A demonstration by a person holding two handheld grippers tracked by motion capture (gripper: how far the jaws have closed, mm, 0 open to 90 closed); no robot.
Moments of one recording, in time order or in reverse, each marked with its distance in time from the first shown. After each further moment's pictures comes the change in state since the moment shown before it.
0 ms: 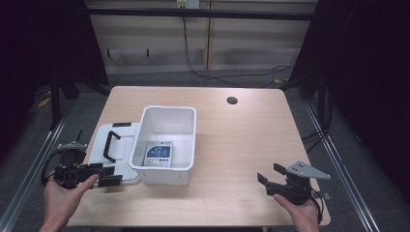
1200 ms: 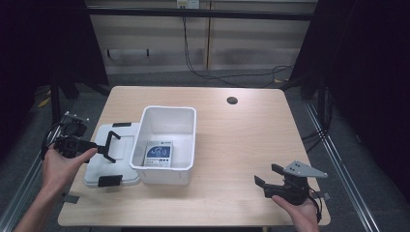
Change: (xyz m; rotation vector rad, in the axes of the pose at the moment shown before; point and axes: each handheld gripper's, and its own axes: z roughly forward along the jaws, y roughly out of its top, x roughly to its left) left arm 0.026 0.066 0.008 0.164 0.101 -0.037; right arm 0.002 0.001 0.003 0.026 0.047 -0.011
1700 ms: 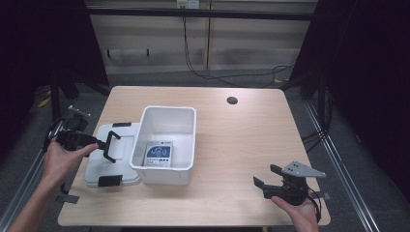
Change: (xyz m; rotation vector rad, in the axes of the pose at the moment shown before) left arm 0.018 0.014 0.018 0.062 0.026 -0.043; right arm 0.001 -0.001 0.001 0.015 0.009 -0.023
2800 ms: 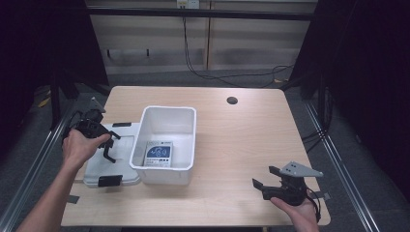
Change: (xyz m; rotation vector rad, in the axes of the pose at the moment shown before) left arm -0.011 0.042 0.038 0.188 0.118 -0.136; right arm 0.001 -0.001 0.003 0.033 0.016 -0.007
